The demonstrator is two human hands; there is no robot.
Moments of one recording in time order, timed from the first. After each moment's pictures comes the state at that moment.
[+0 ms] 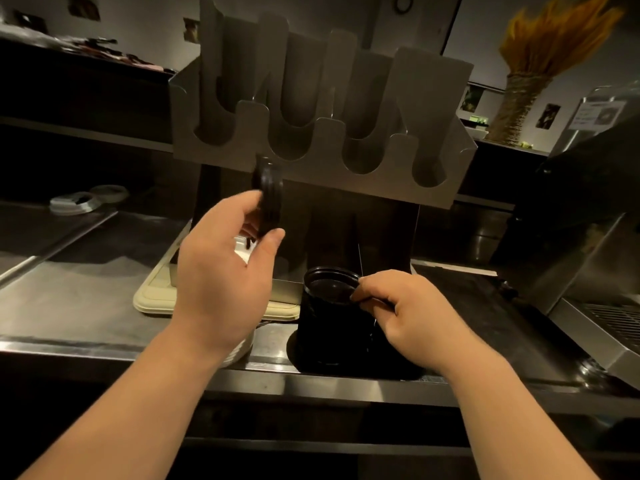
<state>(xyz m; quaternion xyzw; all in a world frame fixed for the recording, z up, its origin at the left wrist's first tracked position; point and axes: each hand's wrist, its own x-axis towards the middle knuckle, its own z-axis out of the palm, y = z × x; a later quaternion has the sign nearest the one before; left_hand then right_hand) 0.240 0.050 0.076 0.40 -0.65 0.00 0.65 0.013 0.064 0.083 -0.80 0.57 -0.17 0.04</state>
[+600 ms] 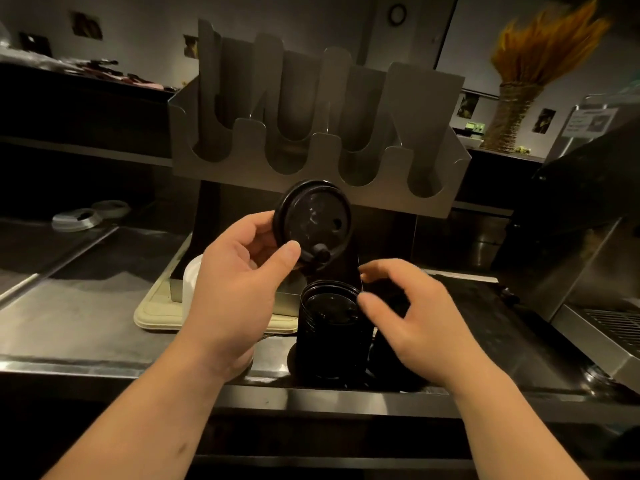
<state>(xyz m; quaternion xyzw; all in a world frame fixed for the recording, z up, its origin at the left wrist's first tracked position) 0.223 0.069 0.098 0.34 -0.55 -0.39 0.65 0.015 0.074 0.085 -0.76 0.54 -0.35 0.07</state>
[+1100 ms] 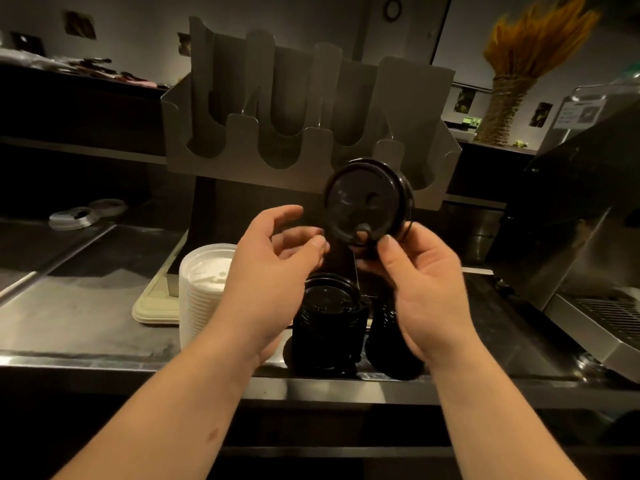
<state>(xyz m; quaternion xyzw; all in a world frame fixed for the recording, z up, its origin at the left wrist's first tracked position) 0.201 0.071 0.102 0.37 -0.52 -0.46 0.62 0.035 0.080 0.100 -0.61 0.40 -0.62 0.29</state>
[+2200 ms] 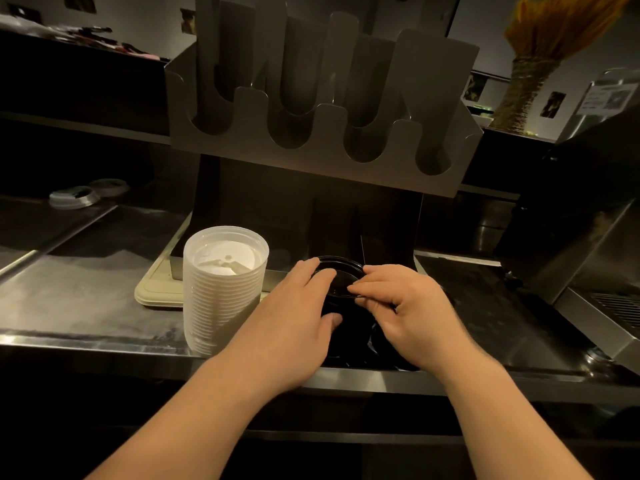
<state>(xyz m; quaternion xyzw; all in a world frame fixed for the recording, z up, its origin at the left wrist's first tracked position) 0.203 0.066 0.044 0.49 -0.81 -0.14 0.28 0.010 0.062 0.055 -0.81 0.52 -0.28 0.00</state>
